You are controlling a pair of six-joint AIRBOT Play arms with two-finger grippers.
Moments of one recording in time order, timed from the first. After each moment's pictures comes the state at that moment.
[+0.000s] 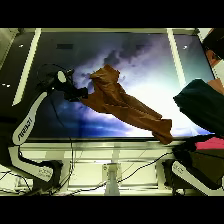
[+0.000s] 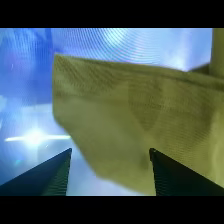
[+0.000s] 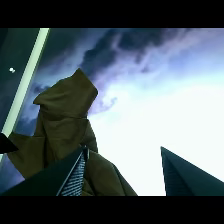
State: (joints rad) left arm -0.19 -1.68 1.30 1.25 -1.04 -1.71; right arm -0.43 -1.12 1.74 -0.90 1.44 1.25
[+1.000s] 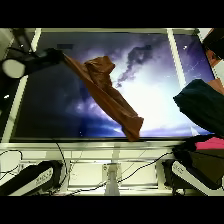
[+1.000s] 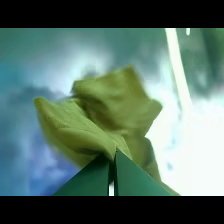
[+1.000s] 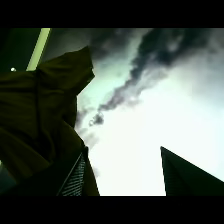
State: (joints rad) left arm -0.09 -1.12 1.28 1.24 -0.67 -1.52; right arm -0.43 -1.12 1.74 -0.89 1.45 1.25
